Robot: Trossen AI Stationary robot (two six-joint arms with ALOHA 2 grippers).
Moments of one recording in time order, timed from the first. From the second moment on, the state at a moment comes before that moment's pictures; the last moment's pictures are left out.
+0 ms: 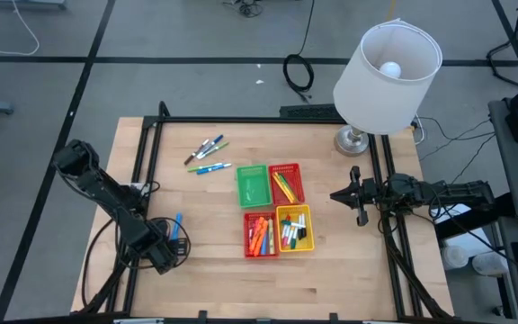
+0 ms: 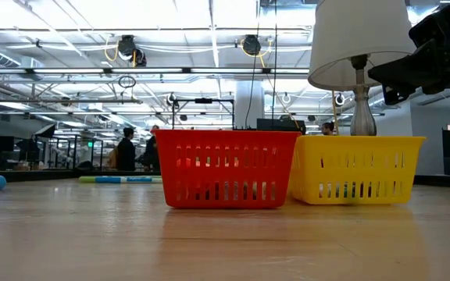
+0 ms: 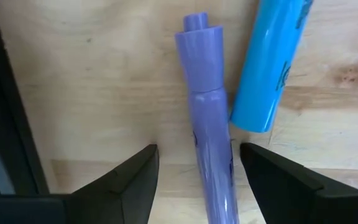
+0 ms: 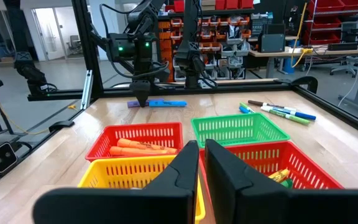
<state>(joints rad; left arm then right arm) -0.83 1.42 0.60 -0.74 0.07 -2.44 0.04 0.06 0.02 0.02 0.00 0.07</state>
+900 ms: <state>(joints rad) -0.83 1.42 0.60 -0.79 0.02 -2.39 0.04 0.06 0.02 0.02 0.00 0.07</state>
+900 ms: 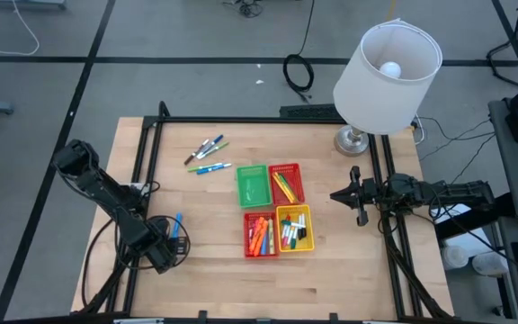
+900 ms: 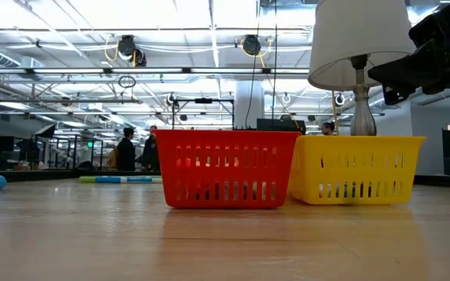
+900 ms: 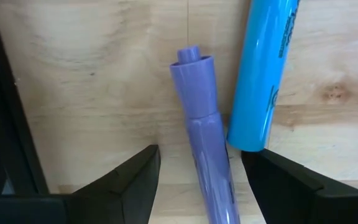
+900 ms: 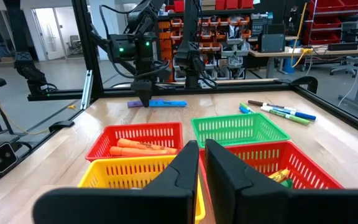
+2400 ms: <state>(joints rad) -0.83 1.42 0.60 -0.76 0.00 -2.39 0.04 0.06 0.02 0.02 0.00 0.07</state>
